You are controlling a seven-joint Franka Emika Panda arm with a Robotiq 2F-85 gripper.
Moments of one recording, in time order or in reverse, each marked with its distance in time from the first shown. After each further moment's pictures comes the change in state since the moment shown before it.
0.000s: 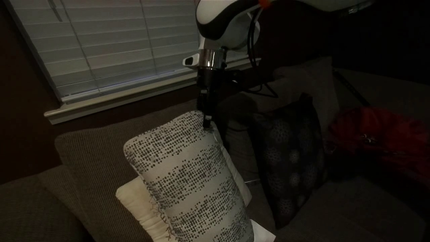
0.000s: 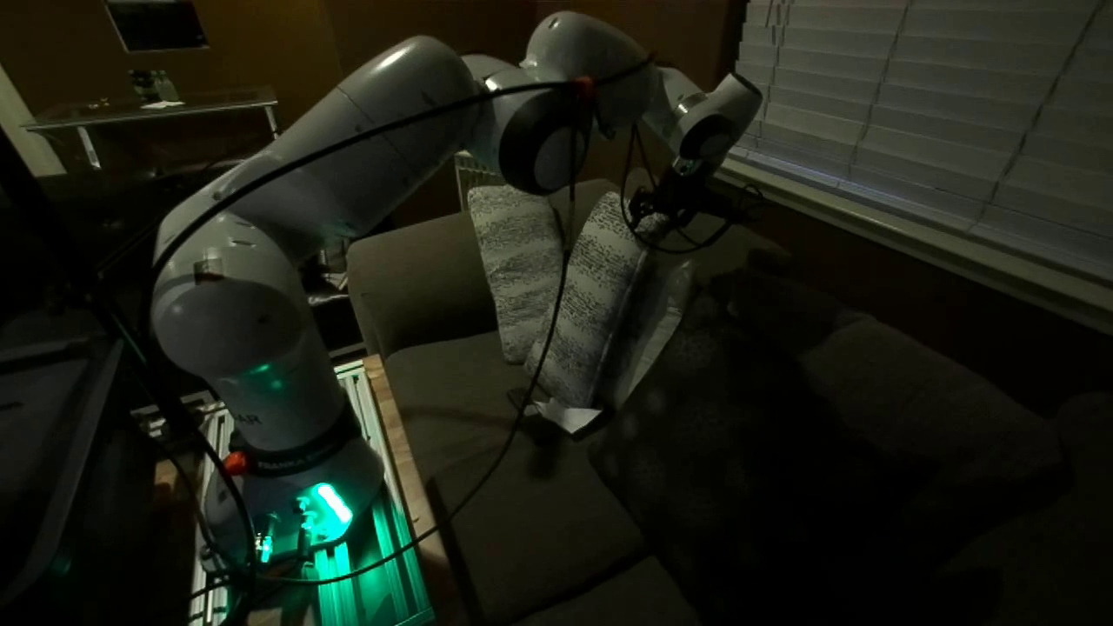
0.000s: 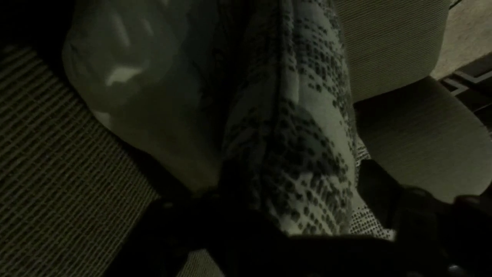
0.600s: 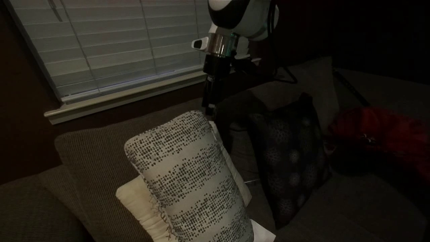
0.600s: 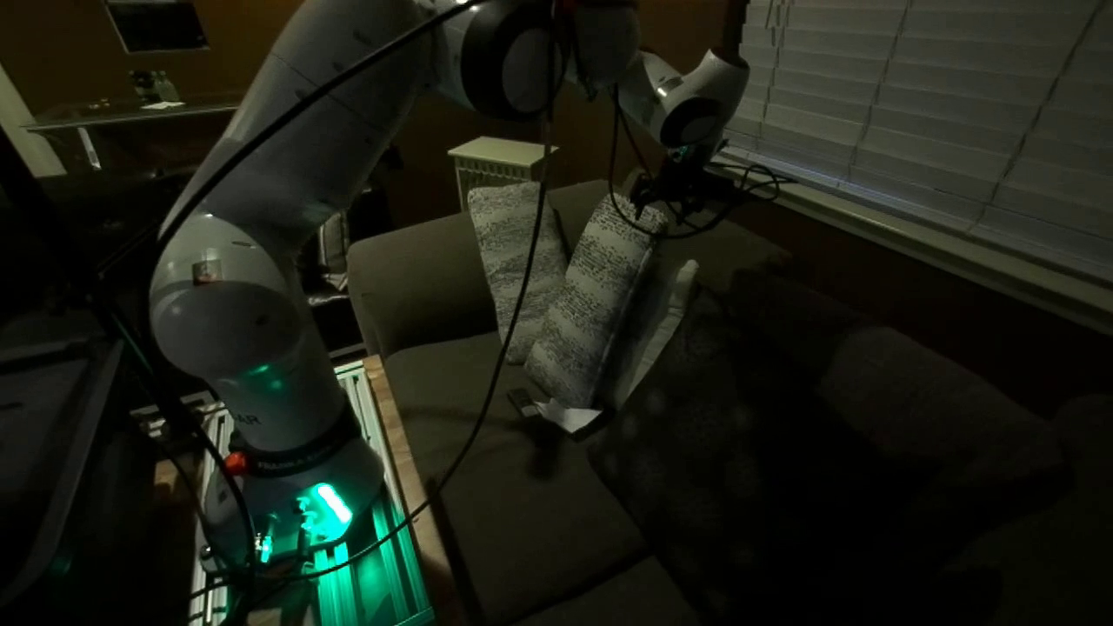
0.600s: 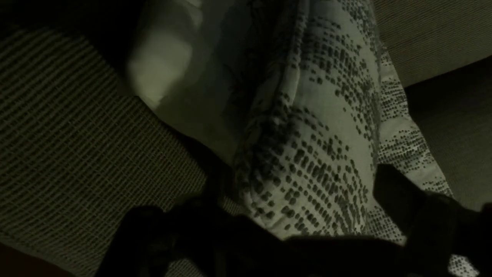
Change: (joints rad) arm -0.013 -0.266 -0.034 -0.393 0.015 0.323 0.063
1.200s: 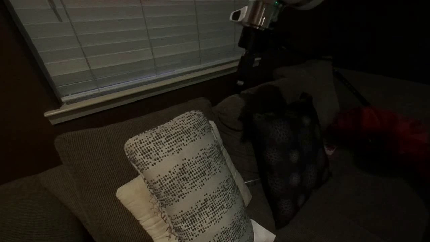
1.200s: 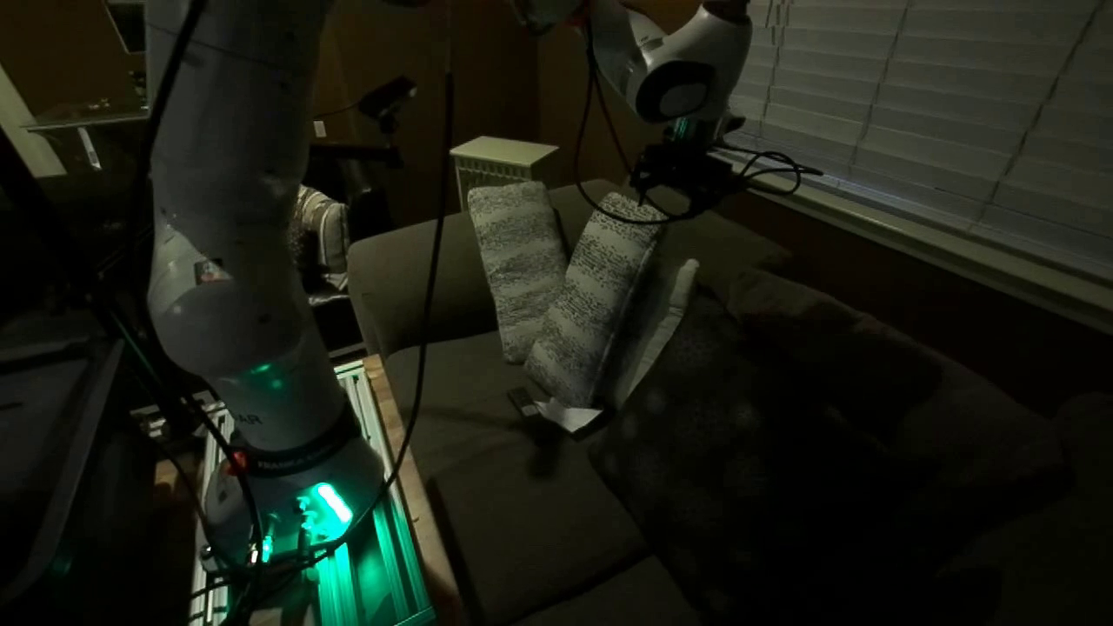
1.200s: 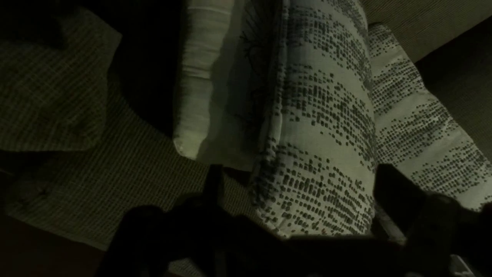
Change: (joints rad) arm 0.020 -0.370 -0.139 -0.445 0.139 0.151 0.119
